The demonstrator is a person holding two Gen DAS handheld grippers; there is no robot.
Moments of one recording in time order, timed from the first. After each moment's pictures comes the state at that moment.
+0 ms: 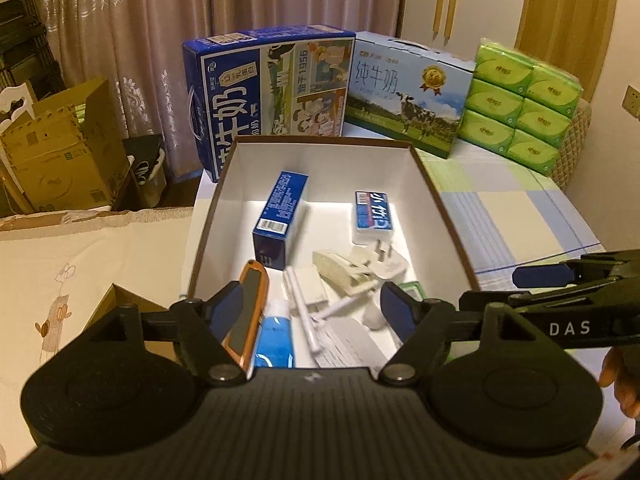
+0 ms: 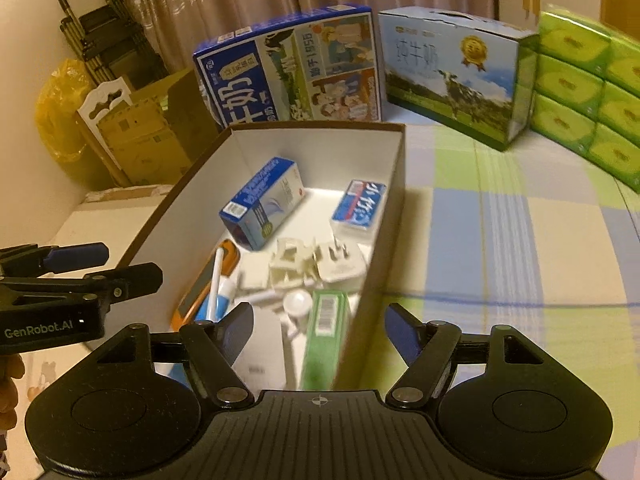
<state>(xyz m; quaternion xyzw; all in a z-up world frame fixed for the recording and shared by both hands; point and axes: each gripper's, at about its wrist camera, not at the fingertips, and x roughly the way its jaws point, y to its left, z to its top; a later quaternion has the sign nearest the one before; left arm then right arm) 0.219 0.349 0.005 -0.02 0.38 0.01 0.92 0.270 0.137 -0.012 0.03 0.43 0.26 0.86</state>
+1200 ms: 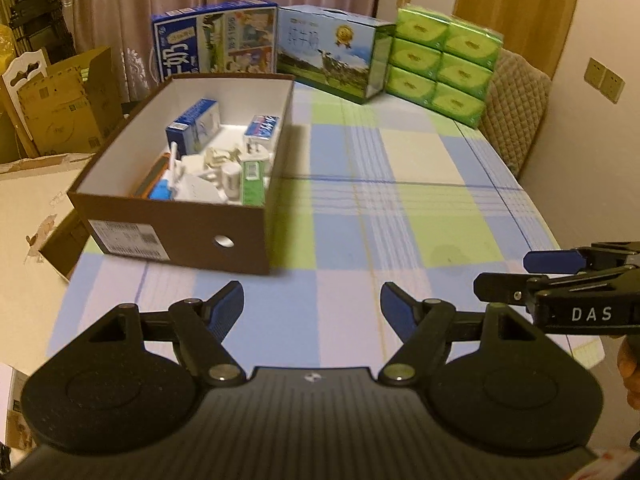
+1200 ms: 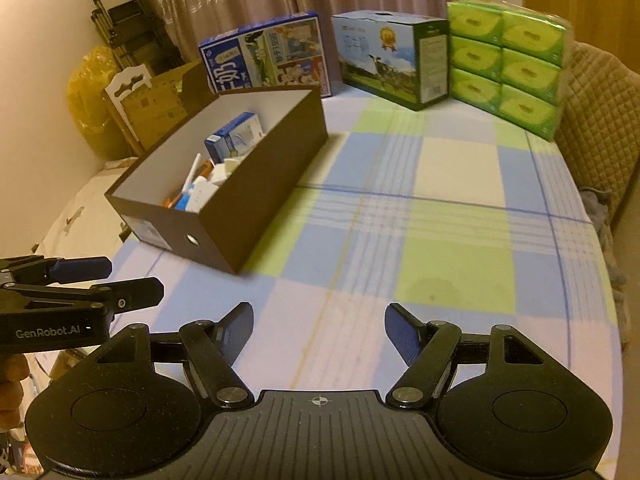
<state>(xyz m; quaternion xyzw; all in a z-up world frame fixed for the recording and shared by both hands) 0.061 0.141 0.002 -0.05 0.40 0.03 0.91 0.117 -0.081 -0.006 0.01 0.42 0.28 0.86</state>
